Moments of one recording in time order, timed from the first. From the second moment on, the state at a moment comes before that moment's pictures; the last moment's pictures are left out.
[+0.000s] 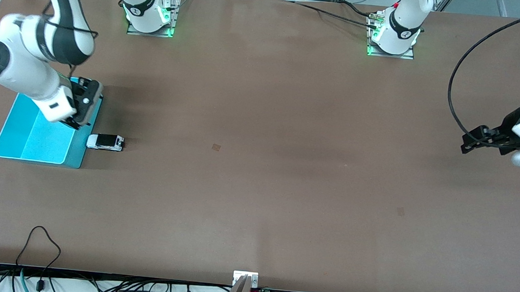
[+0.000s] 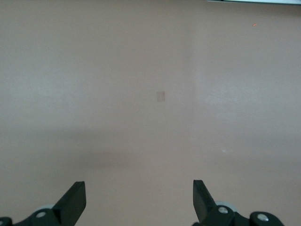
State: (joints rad) left arm 0.08 0.09 -0.05 -1.66 0.00 1.83 -0.05; right arm 0.02 0.13 -0.01 -2.13 -0.01 2.15 -1.36
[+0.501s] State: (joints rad) left arm 0.06 0.07 -0.03 -1.64 0.00 1.75 -0.02; right arm 0.03 0.23 -0.01 -2.13 -0.01 2.28 -1.47
